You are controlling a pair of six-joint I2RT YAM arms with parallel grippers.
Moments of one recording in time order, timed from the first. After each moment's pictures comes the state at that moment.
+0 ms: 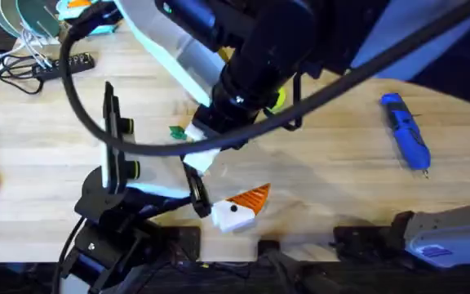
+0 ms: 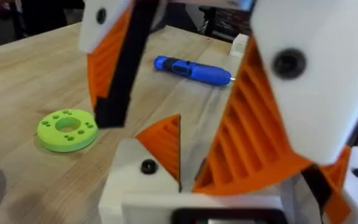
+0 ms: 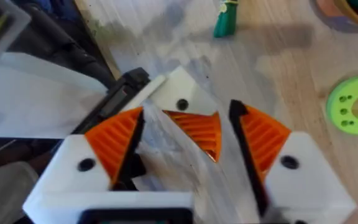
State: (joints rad) left arm -0.43 0.02 0.01 -0.07 0.79 -0.12; right arm 0.99 1.70 1.69 -1.20 -0.21 -0.05
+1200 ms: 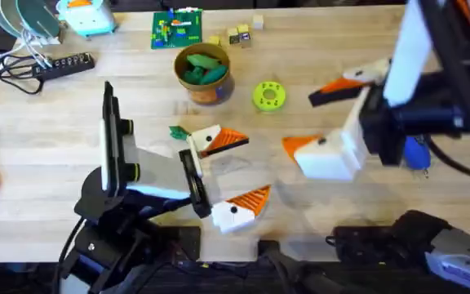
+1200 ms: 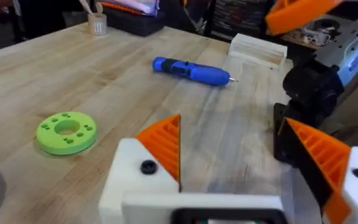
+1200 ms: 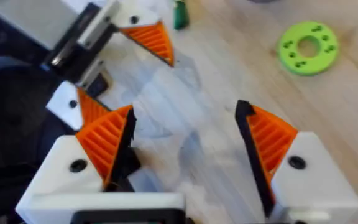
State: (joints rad) left arm -0.43 0.01 0.01 -0.07 0.80 -0.11; right arm 0.62 0.97 1.16 -1.05 -0.36 -0.12
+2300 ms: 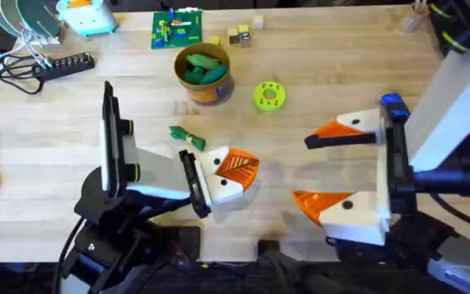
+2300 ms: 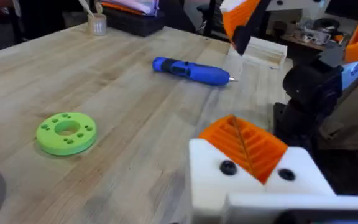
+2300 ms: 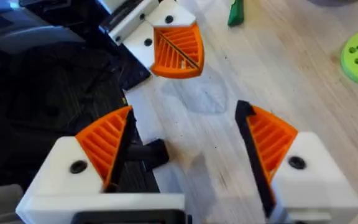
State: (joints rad) left arm -0.43 0.01 0.01 -0.07 0.80 -0.10; right arm 0.62 0.69 0.89 -0.97 -0.58 -0.13
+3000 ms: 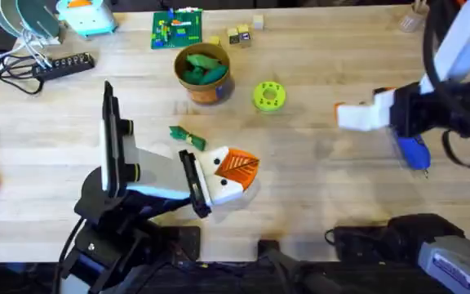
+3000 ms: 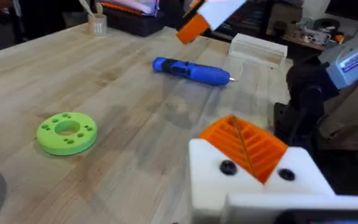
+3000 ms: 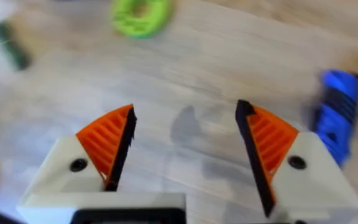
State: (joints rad) left arm -0.43 0.01 0.01 -0.07 0.80 -0.10; right arm 0.11 0.86 0.89 -0.93 -0.29 -0.11
